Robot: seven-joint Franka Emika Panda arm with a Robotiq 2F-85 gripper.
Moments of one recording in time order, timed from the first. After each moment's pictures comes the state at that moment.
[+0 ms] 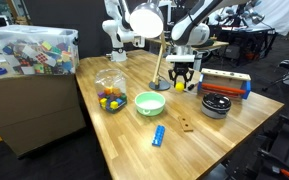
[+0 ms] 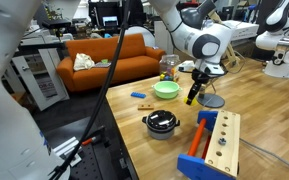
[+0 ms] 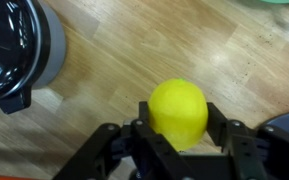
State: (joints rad) arm 0.08 0.72 -0.09 -1.68 0.25 2.20 0.93
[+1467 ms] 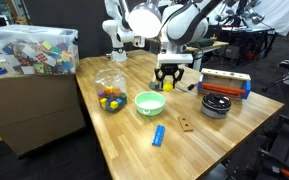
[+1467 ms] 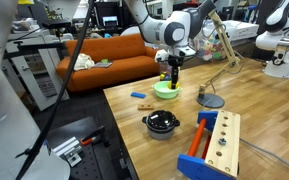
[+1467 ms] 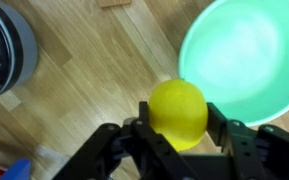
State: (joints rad) arm 0.24 0.56 -0.01 -1.86 0.06 2.40 0.87
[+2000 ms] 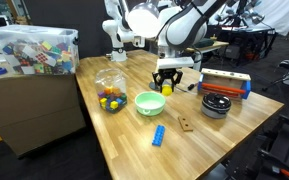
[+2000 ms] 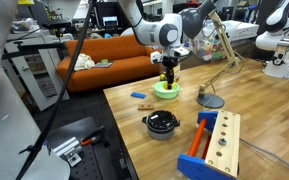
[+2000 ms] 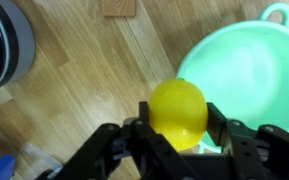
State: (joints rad) arm 0.28 0.55 -0.01 -1.89 0.01 2.42 0.83
